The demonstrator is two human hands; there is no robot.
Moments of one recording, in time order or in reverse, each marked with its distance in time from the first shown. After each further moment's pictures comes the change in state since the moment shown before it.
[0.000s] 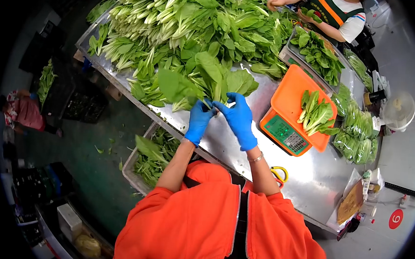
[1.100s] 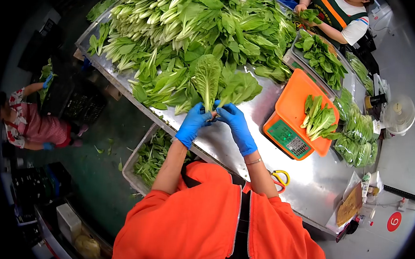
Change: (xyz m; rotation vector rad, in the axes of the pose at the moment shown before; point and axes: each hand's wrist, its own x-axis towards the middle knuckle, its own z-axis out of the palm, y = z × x) left_hand 0.004 0.038 -0.028 -0.126 -0.218 -0.430; right_hand -0.003 0.014 0.017 0.887 -0.441 0.387
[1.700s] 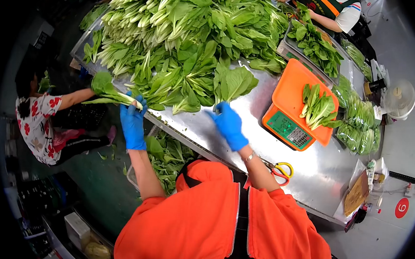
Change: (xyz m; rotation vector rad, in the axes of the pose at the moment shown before) left_hand -0.059 0.063 -0.099 -0.226 0.439 0.663; right_hand -0.003 0.013 0.018 -1.044 0.333 -0.084
